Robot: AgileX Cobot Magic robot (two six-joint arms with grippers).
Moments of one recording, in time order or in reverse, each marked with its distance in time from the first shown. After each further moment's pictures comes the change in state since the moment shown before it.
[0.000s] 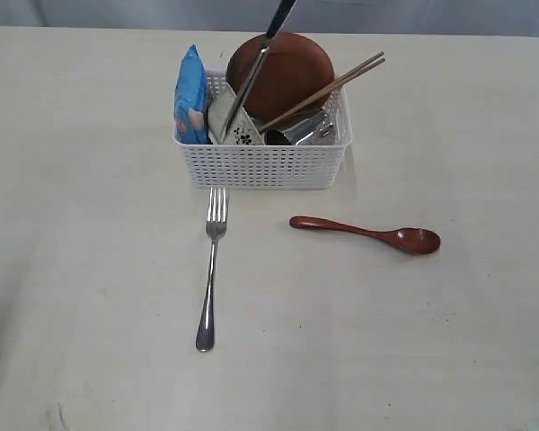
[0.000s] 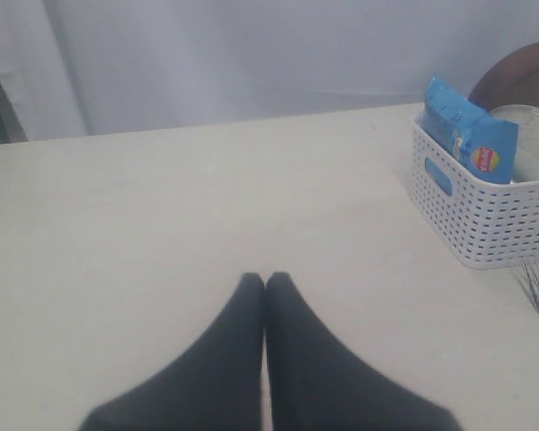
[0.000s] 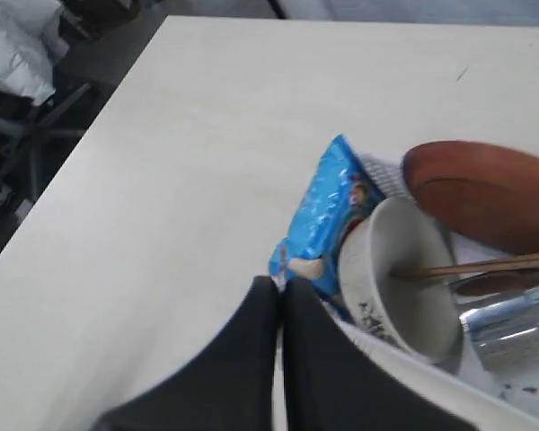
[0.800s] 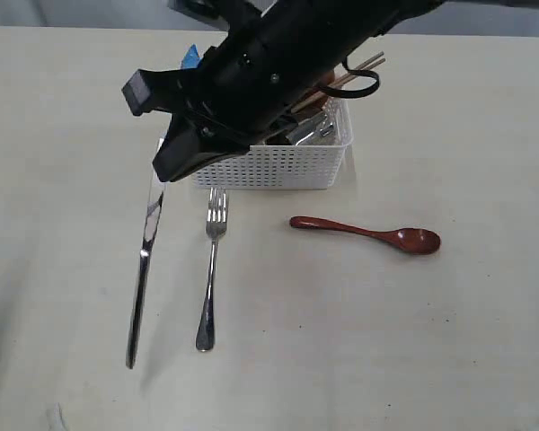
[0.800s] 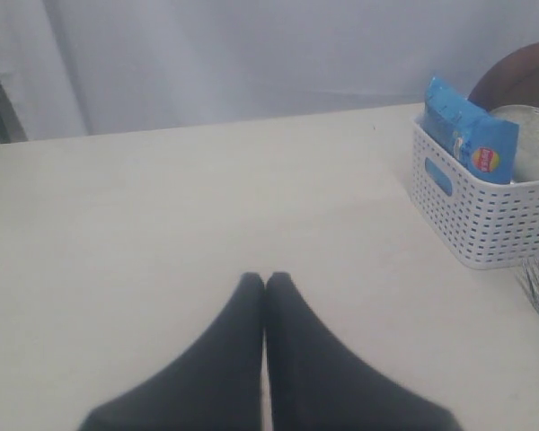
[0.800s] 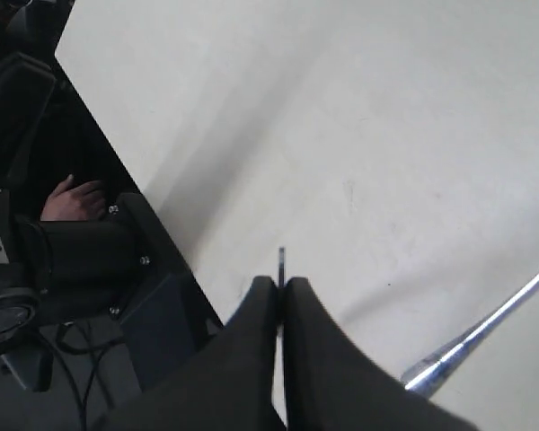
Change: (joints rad) left arm 0.000 0.000 0.000 0.000 0.000 0.000; right arm 0.235 0.332 -0.084 0.190 0.307 -0.122
